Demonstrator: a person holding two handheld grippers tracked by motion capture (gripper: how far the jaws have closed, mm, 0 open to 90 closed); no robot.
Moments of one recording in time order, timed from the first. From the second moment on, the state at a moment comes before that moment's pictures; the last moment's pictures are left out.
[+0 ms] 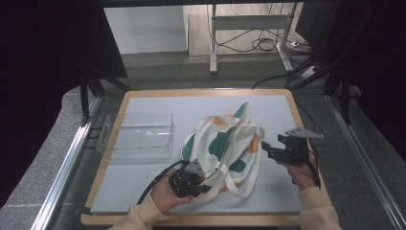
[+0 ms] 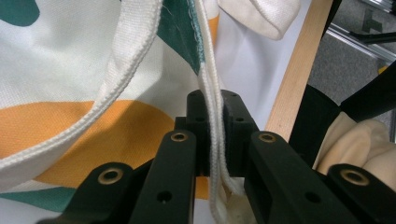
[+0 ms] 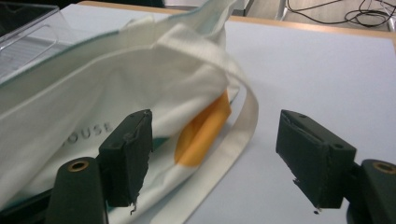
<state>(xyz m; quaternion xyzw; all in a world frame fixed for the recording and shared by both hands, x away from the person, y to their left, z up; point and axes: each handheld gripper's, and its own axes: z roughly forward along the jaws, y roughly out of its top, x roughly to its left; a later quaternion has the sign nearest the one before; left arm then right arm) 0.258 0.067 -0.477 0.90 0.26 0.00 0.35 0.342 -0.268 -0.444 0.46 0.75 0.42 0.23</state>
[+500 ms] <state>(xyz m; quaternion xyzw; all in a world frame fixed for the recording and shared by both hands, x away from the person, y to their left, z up) 0.257 0.067 -0.478 0.90 0.26 0.00 0.35 0.387 -0.248 -0.417 0.44 0.76 0.42 0.22</state>
